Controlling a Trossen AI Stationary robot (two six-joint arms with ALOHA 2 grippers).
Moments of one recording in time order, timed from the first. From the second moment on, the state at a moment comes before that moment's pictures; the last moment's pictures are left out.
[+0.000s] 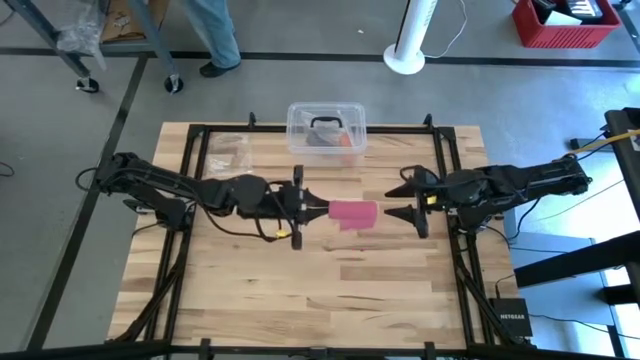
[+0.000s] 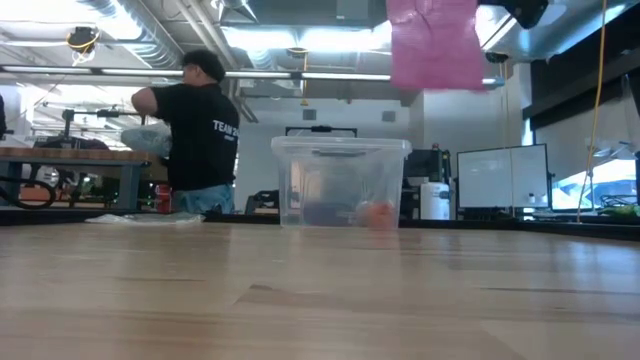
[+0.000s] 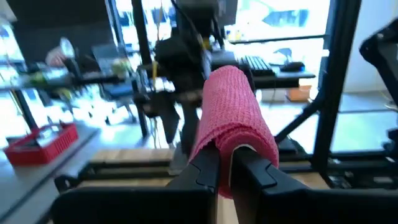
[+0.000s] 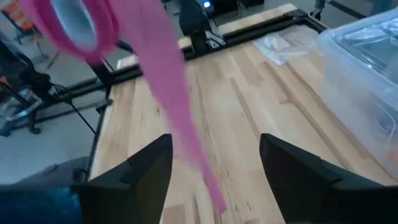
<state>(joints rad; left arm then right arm) -0.21 1.42 1.18 0.27 -0.25 0.09 0.24 0.81 0.91 -0.51 0.23 0.41</state>
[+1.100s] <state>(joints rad) -0.19 1.42 1.18 0.35 -0.25 0.12 0.31 0.95 0.42 0.44 0.27 -0.06</state>
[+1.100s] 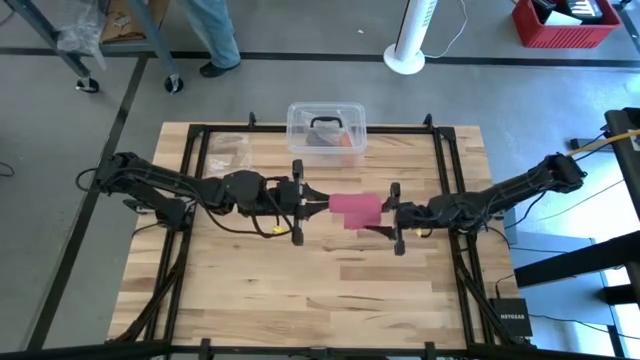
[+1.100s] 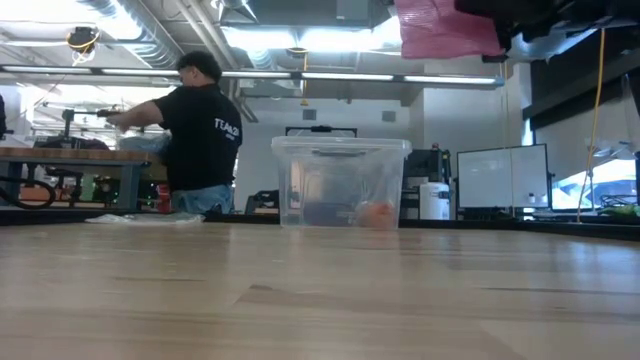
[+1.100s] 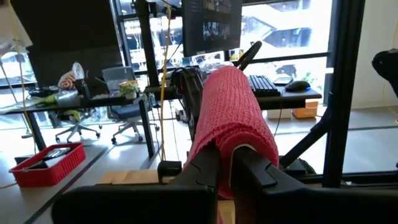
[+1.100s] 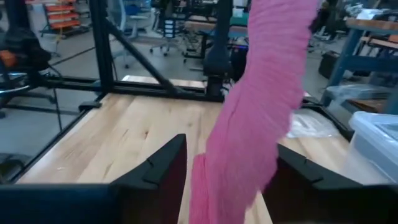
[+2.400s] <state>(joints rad) -0.07 1.45 1.18 0.59 -0.27 0.26 0.58 1.11 0.59 0.48 0.42 -0.20</state>
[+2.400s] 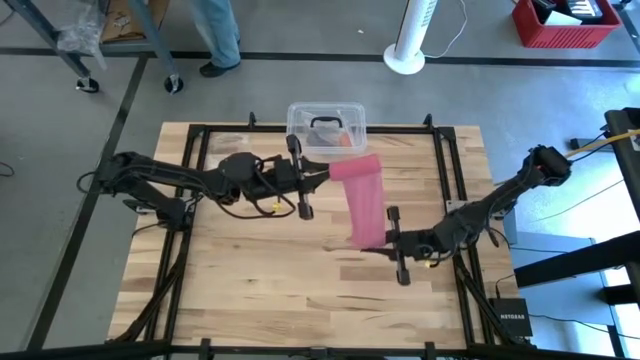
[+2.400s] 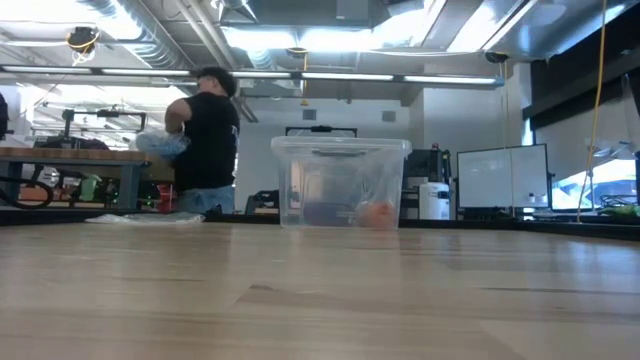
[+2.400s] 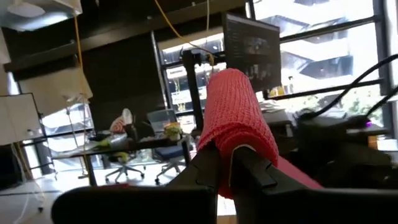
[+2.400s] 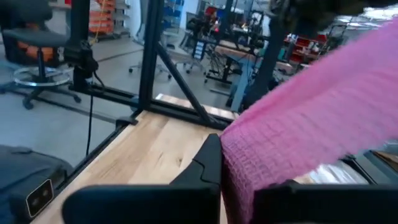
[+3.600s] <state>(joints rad) -0.26 1.72 1.18 0.59 -0.13 0.53 0.65 1.16 1.35 -0.35 0.92 -0.37</state>
